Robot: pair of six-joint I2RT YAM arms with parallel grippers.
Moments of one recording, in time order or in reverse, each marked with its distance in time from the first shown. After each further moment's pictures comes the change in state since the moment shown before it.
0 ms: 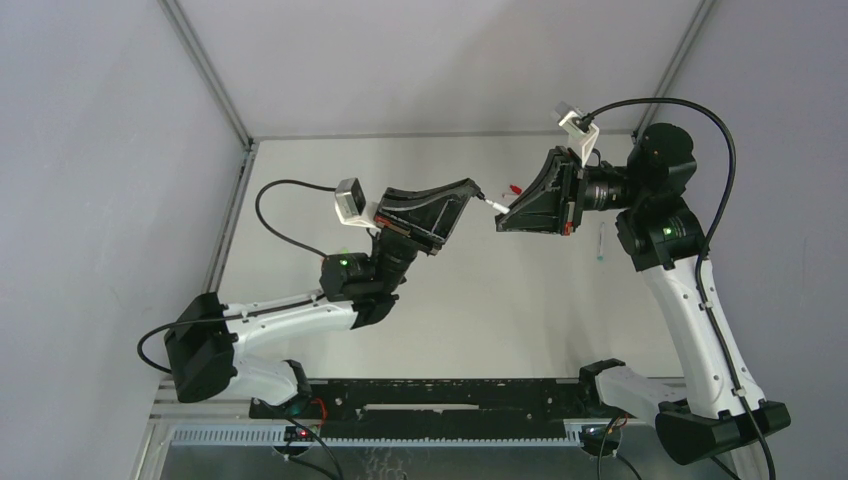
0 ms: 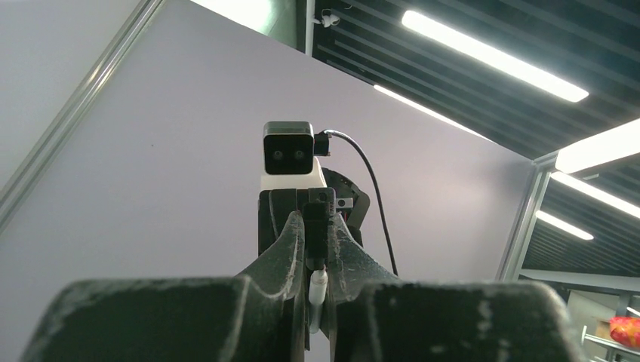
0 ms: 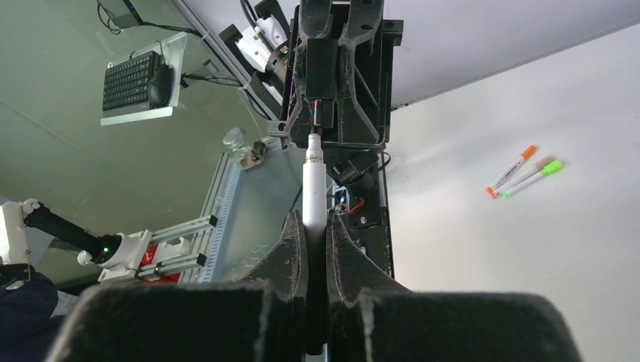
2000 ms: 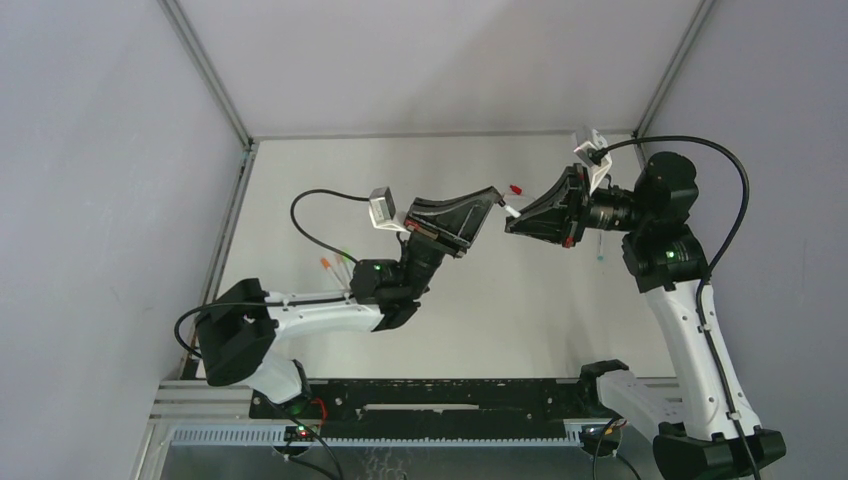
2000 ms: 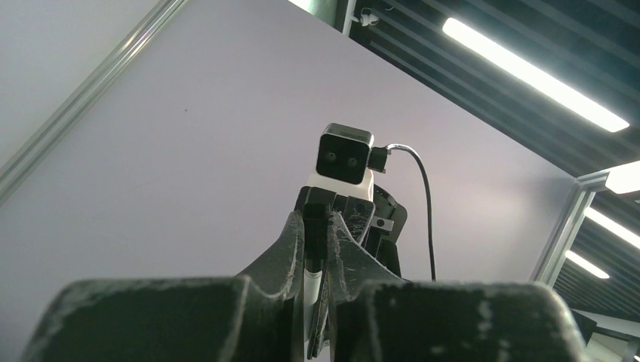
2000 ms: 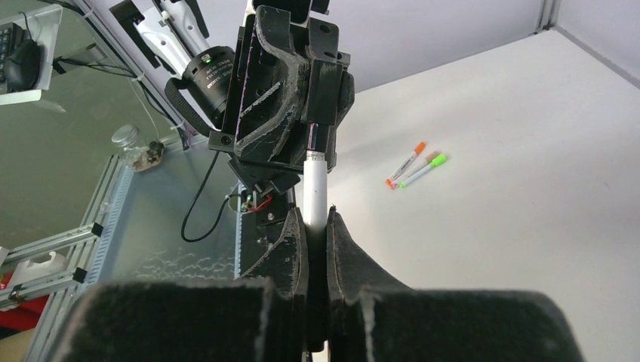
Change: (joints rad) left arm -0.049 0.164 0.004 0.087 -0.122 -0.041; right arm -0.089 -0.120 -0.194 -0.018 0.096 -0.294
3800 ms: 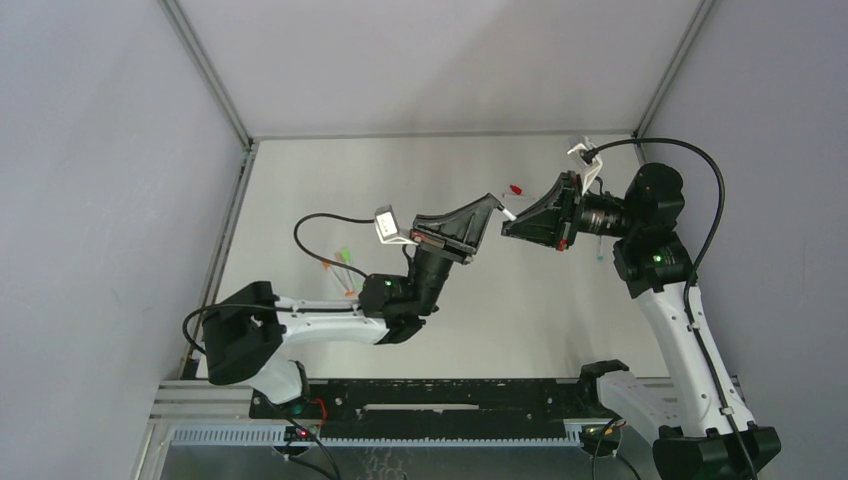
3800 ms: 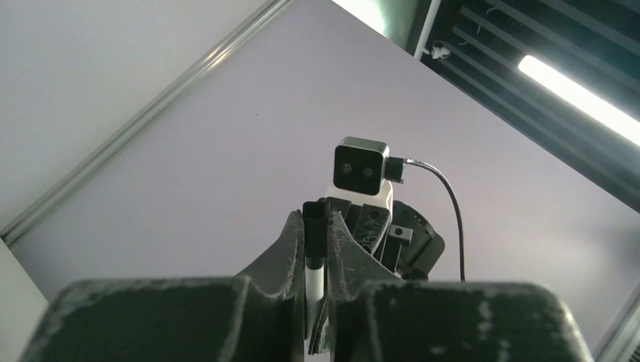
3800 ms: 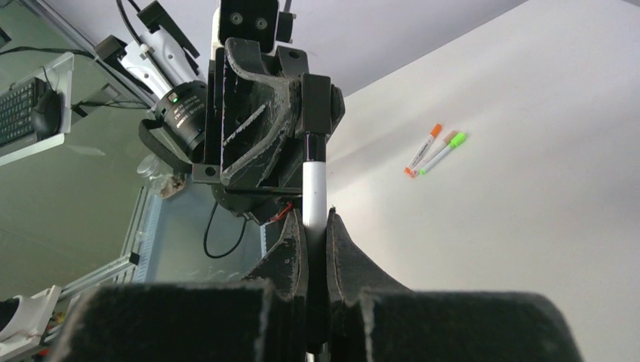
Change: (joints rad) left arm -0.089 0.016 -0.050 0.010 -0.263 0.072; right arm -0.004 -0.023 -0.132 0.112 0.043 0.177
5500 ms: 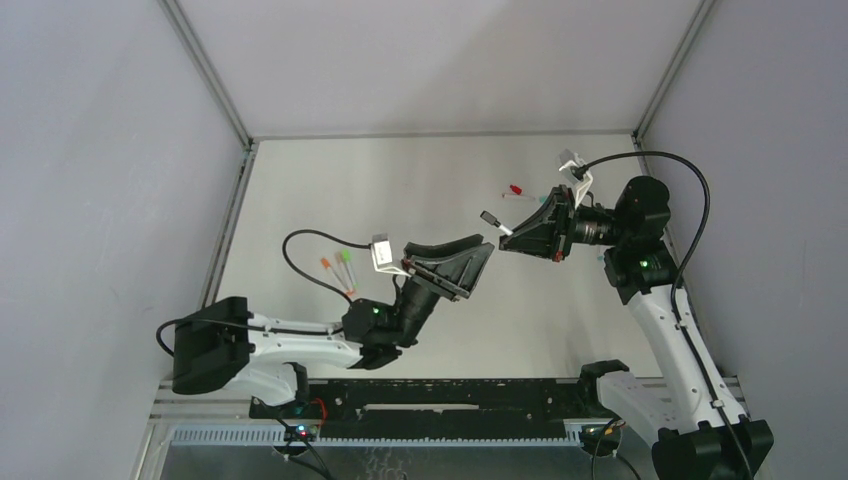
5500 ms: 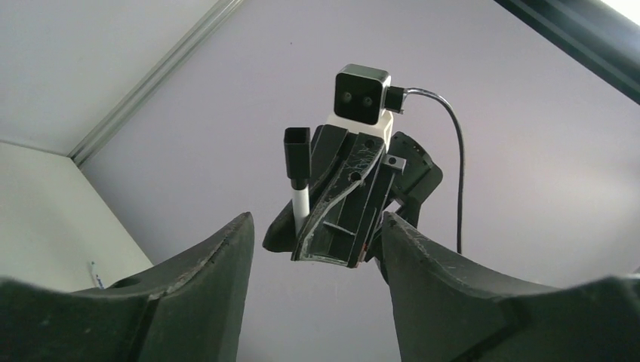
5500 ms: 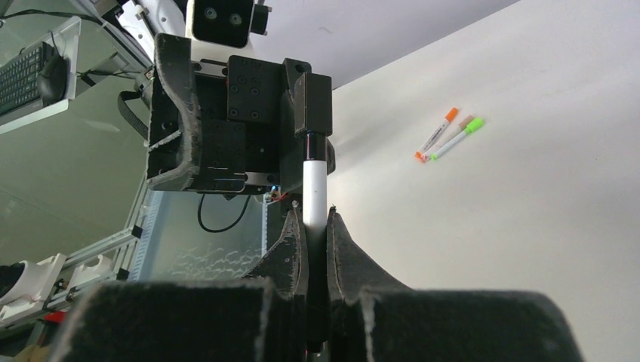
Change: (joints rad) left arm -0.110 -0.159 -0.200 -0.114 -0.069 0.067; right arm -0.014 -0.016 -0.147 0.150 -0.073 0.010
